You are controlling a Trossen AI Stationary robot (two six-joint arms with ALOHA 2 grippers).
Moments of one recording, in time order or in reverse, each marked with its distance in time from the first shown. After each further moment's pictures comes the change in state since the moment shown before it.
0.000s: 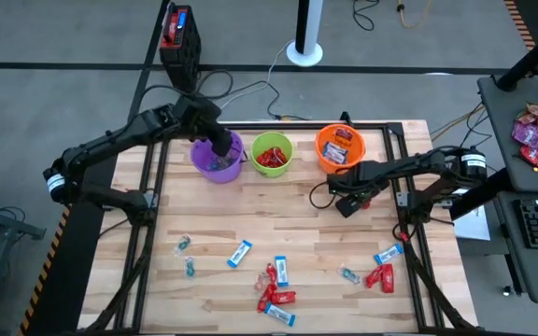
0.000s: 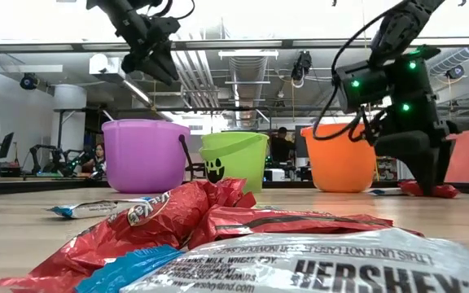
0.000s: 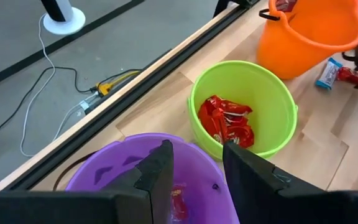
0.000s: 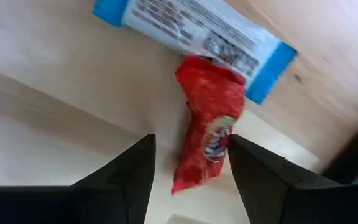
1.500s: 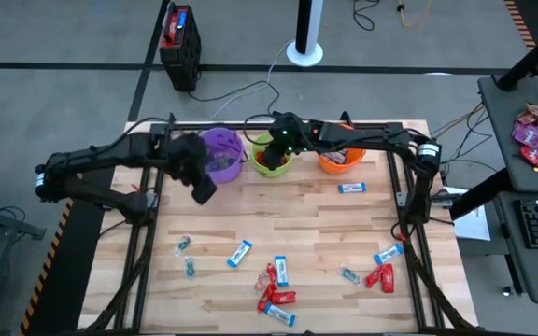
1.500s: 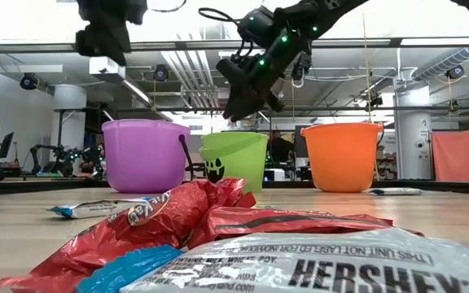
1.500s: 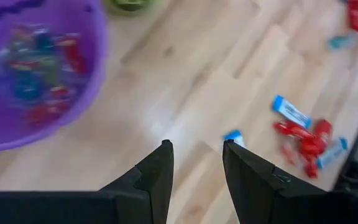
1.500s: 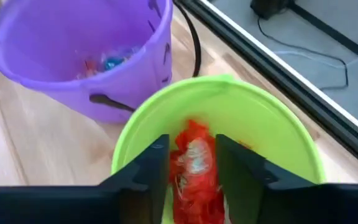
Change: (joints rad) left arm -0.369 -0.117 0.000 -0.415 0.158 -0.332; right arm -0.144 0.363 0.760 0.605 -0.014 -0.519
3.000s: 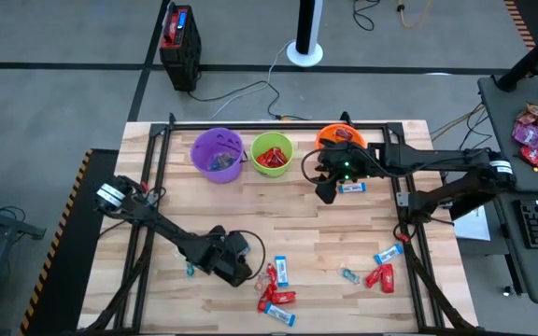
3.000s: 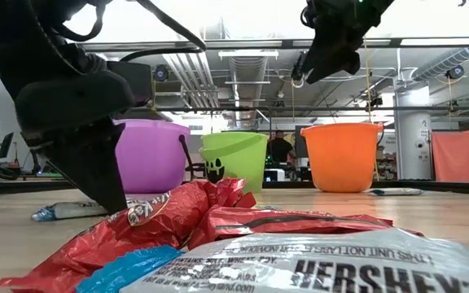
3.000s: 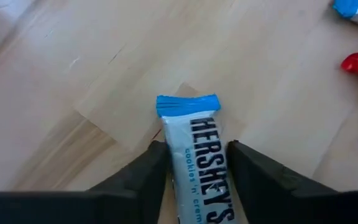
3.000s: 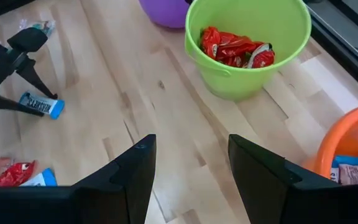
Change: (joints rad) left arm -0.720 0.698 -0.238 0.672 -0.516 -0.588; right arm 0.210 -0.615 -0.428 -0.239 0.006 0.044
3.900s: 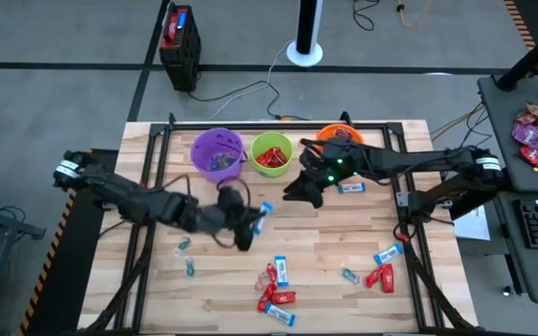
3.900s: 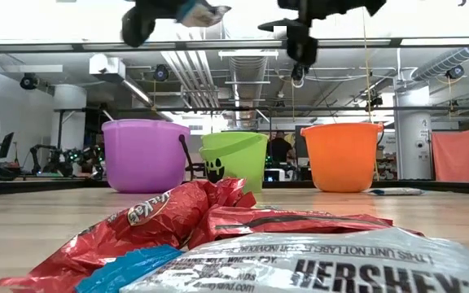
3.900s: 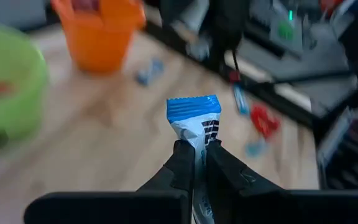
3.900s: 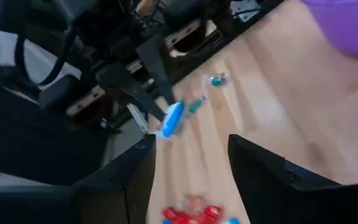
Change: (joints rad) left arm 0.174 -0.483 0.003 0.328 -0.145 0.428; right arm 0.009 0.112 -0.011 0.534 -0.520 0.334
